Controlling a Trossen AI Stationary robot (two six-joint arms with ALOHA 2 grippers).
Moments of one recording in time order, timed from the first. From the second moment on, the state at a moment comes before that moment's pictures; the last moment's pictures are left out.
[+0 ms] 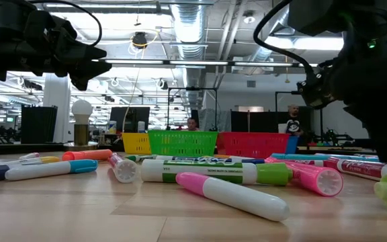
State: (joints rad) left arm 0.35 0.50 0.01 0.52 0.31 -0.16; right arm 0.43 1.74 0.98 -0.78 -0.10 1.16
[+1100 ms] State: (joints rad) left arm 0.35 0.50 0.01 0.52 0.31 -0.16; right arm 0.43 1.74 0.98 -0.78 -0.08 1.30
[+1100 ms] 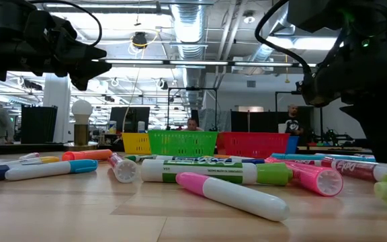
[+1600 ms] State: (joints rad) left arm 0.35 0.50 0.01 0.52 0.31 -0.16; right arm 0.43 1.75 0.97 -0.76 -0.08 1.30
